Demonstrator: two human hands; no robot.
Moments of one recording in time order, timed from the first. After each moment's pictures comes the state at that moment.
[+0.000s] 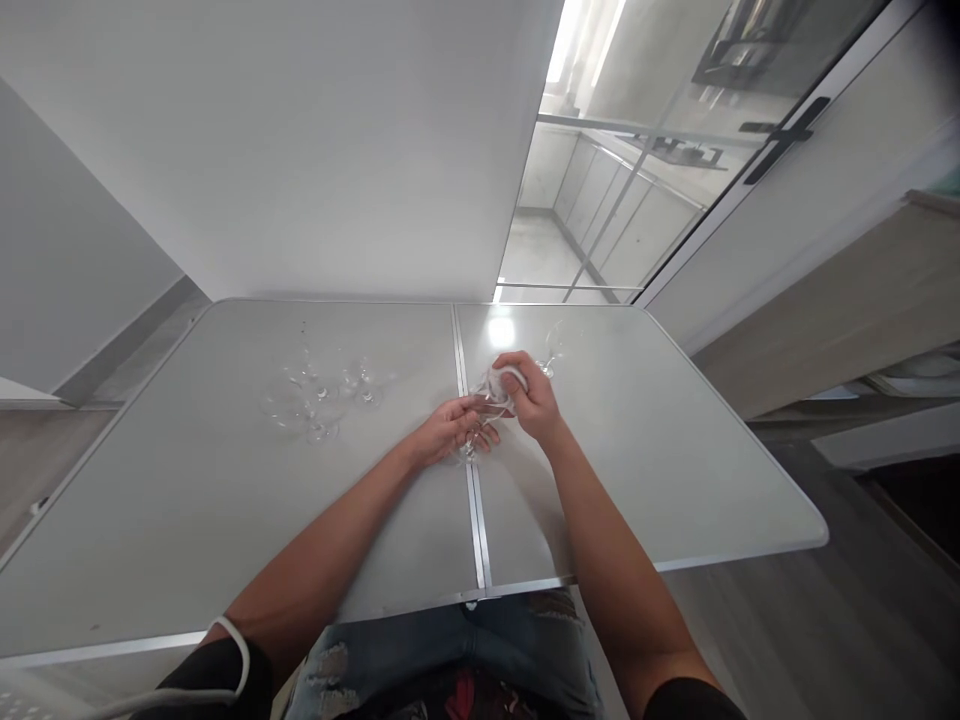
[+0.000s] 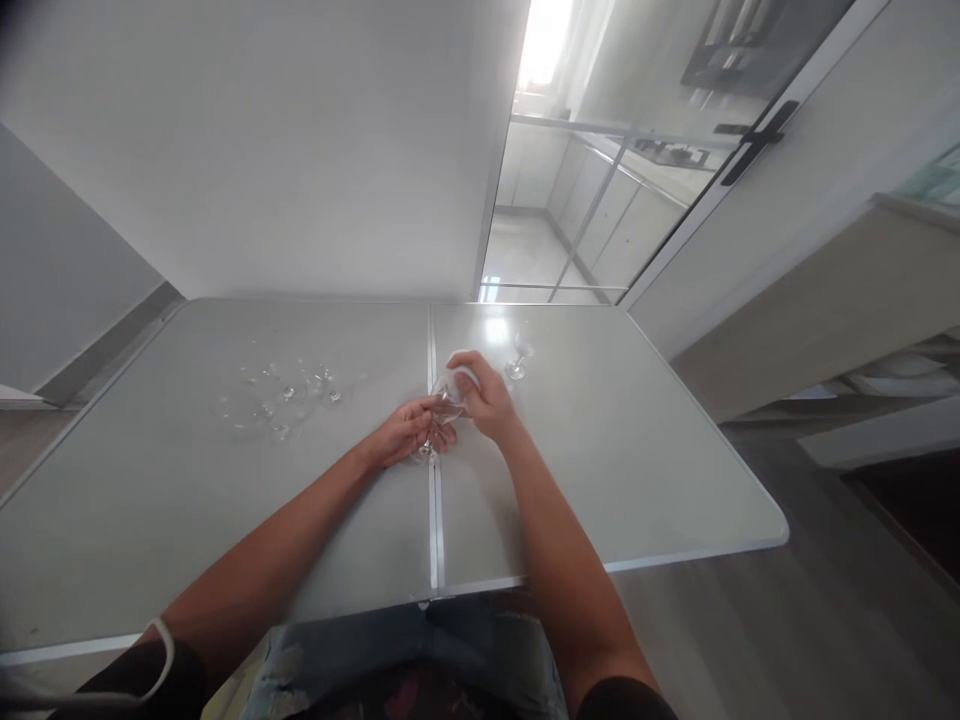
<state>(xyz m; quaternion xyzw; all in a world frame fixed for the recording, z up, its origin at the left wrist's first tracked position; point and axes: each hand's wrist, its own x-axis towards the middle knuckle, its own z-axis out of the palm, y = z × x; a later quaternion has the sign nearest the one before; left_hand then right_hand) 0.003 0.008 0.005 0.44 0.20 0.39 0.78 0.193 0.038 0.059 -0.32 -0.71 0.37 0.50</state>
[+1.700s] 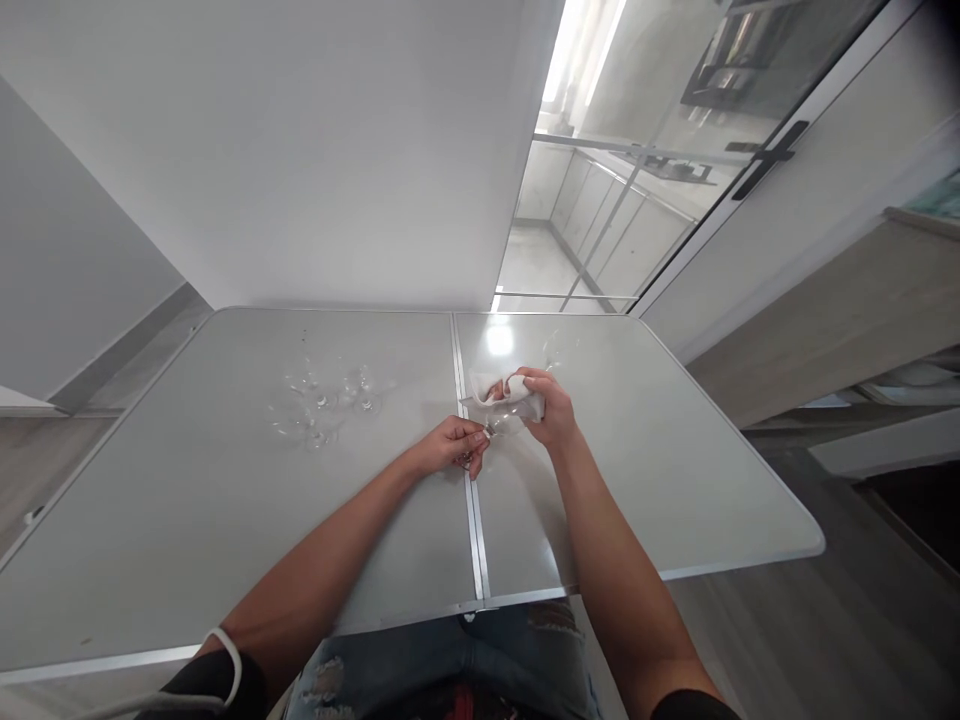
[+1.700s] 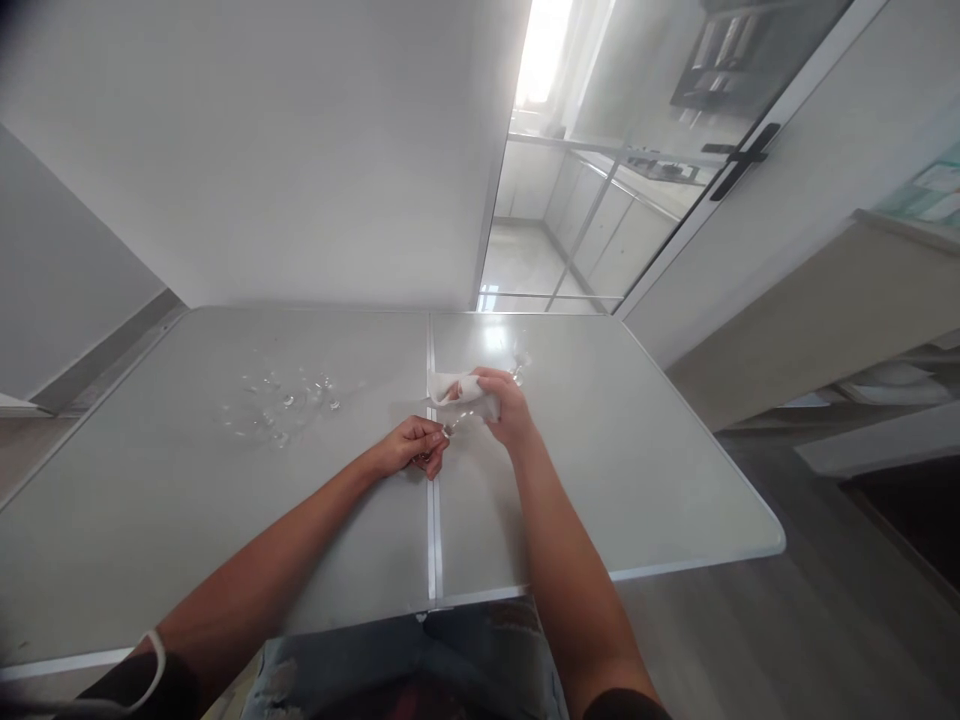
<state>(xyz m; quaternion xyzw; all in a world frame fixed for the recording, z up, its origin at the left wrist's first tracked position) 0.002 0.001 0.007 0.59 0.25 0.31 0.70 0.205 0.046 0.062 -0.23 -0.55 0.64 0.47</state>
